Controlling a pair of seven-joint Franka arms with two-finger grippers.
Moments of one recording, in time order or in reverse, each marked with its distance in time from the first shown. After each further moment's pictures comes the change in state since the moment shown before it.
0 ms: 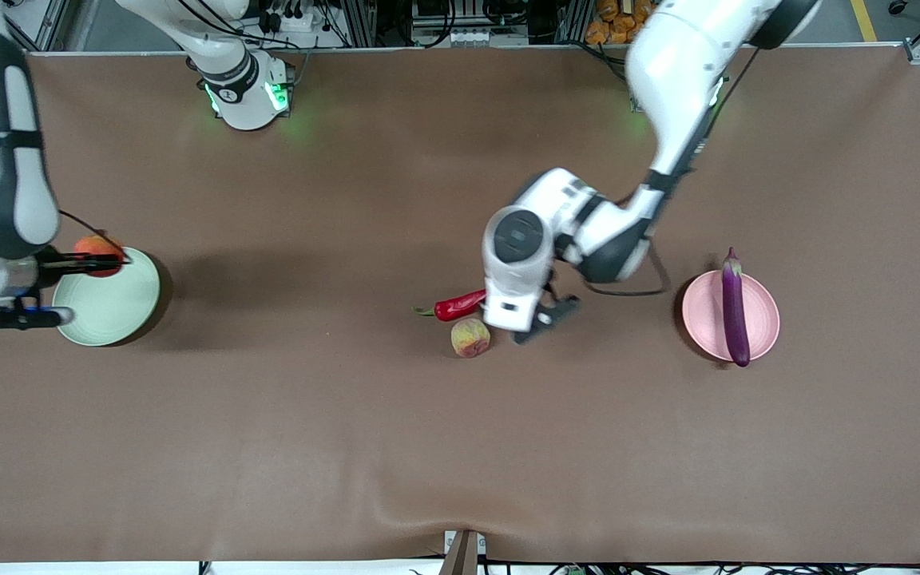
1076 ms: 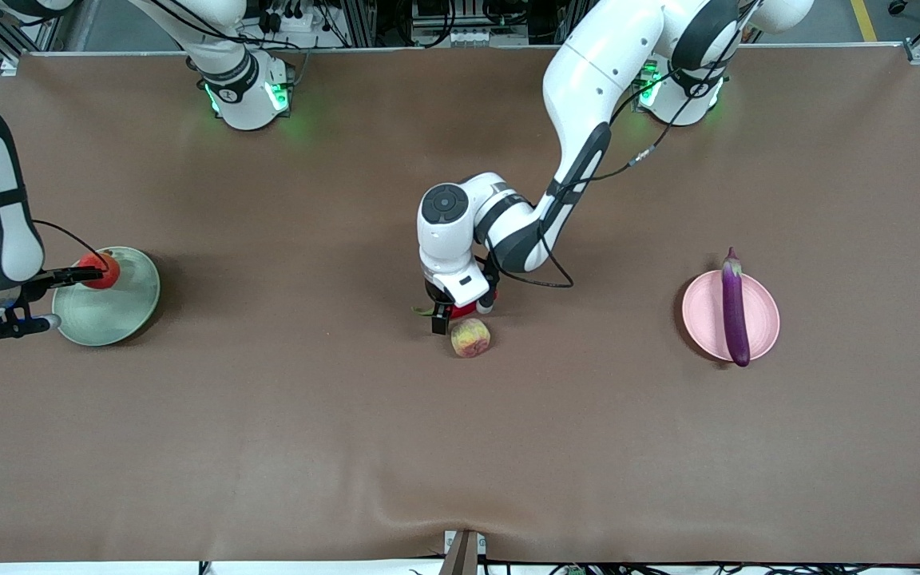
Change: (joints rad) left arm -0.265 0.199 0.198 0.064 0.000 0.356 -0.904; right arm -0.156 0.193 0.018 0.057 0.009 0.098 -0.229
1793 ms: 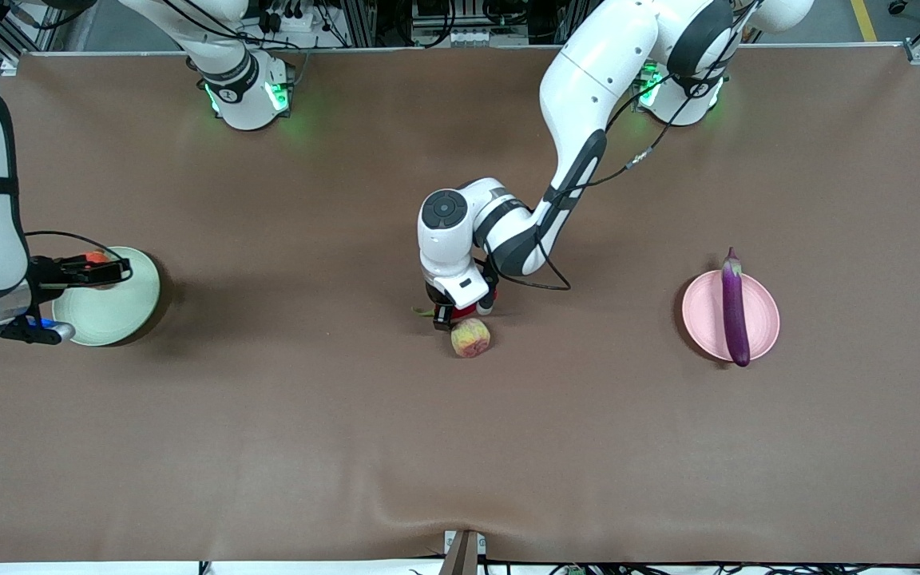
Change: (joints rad) left arm -0.003 0.018 -0.001 0.013 0.000 0.003 -0.014; right arm 0.162 -0.032 0.012 0.203 0.181 -0.459 0.433
